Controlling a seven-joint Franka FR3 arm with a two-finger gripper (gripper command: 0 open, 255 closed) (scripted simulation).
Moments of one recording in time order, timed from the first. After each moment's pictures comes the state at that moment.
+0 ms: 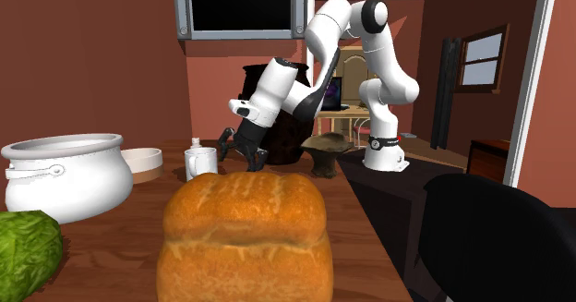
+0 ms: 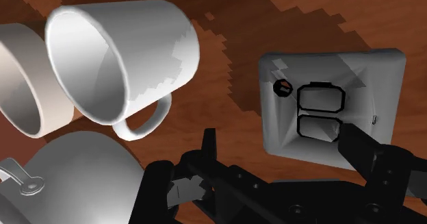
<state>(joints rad) -0.05 0.47 -0.05 -1.98 -0.77 2.73 0.03</state>
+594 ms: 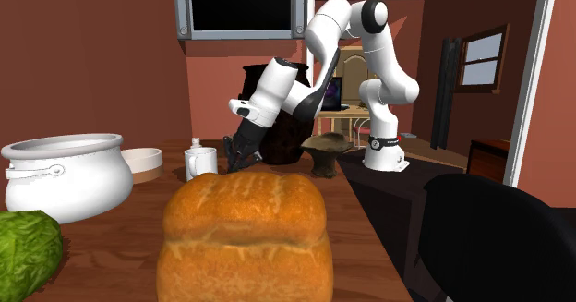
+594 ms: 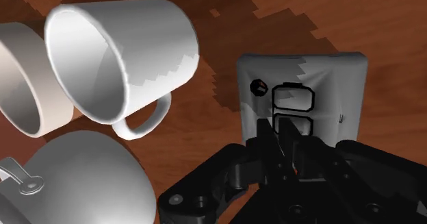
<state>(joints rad) -0.05 0.47 -0.05 -1.98 -0.77 2.73 0.03</state>
